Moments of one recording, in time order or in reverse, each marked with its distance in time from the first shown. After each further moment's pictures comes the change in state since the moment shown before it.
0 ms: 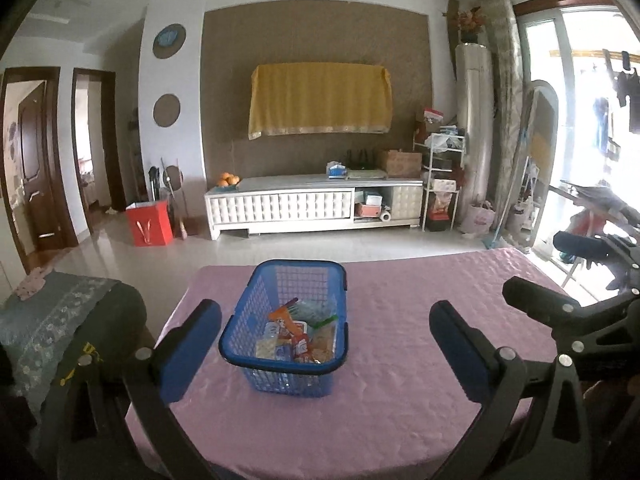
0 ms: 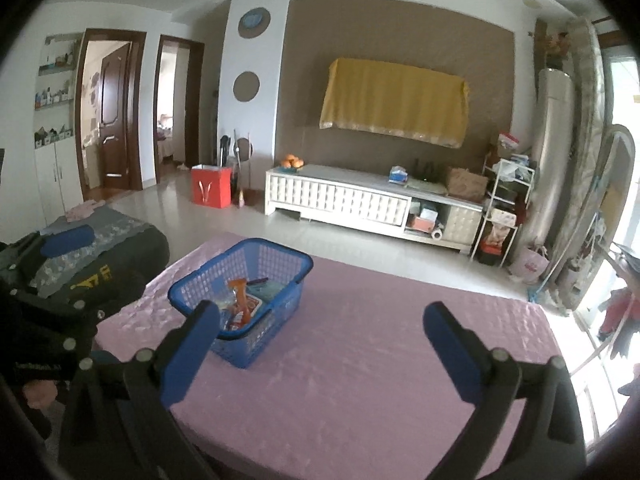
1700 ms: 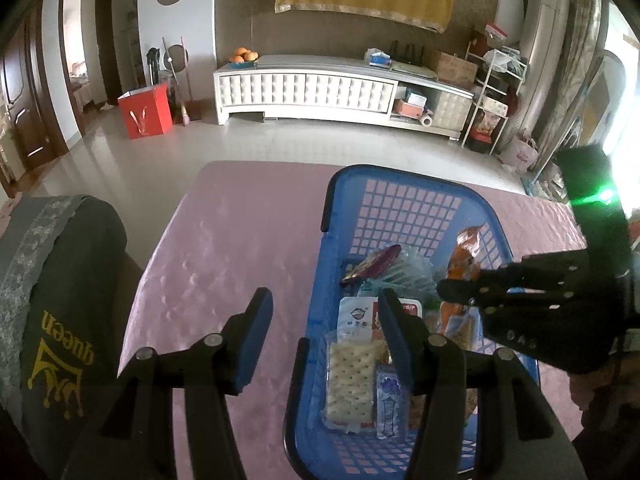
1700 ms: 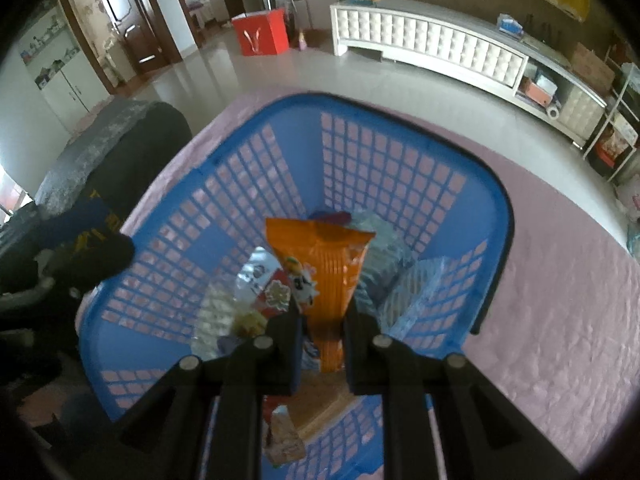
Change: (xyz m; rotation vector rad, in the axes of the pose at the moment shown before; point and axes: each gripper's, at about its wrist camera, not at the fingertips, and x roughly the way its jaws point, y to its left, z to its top) left arm 0.269 0.149 -0.026 -0.134 0.441 0.006; right arm 0.338 0.072 -0.013 -0.030 0.640 0.301
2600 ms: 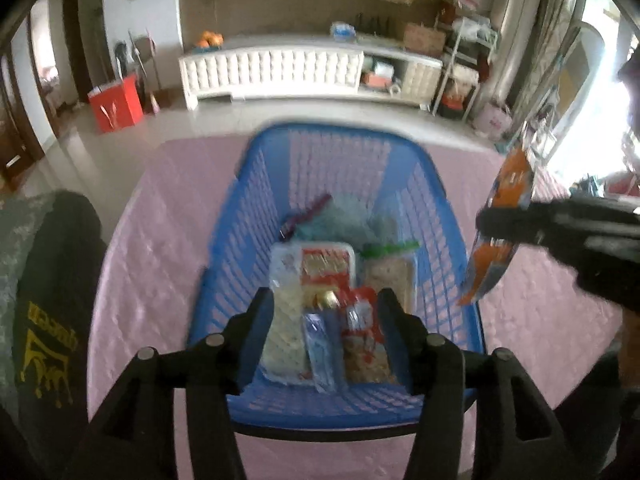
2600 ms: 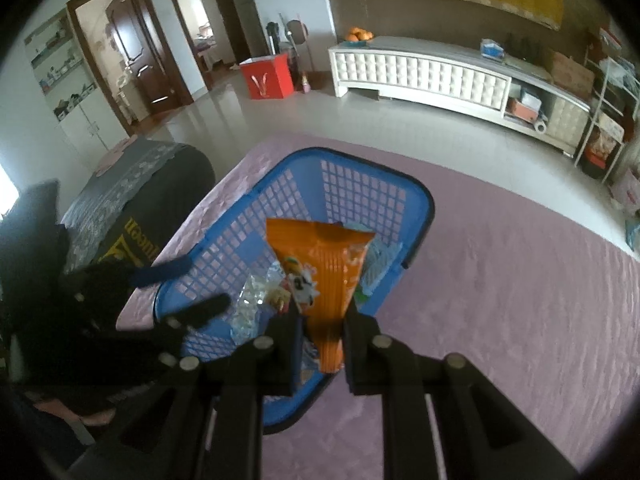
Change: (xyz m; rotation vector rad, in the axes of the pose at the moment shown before) left arm -0.020 -0.051 -0.027 0.067 0.062 -0.062; right arm -0.094 -0.006 -0.034 0.036 -0.159 0.060
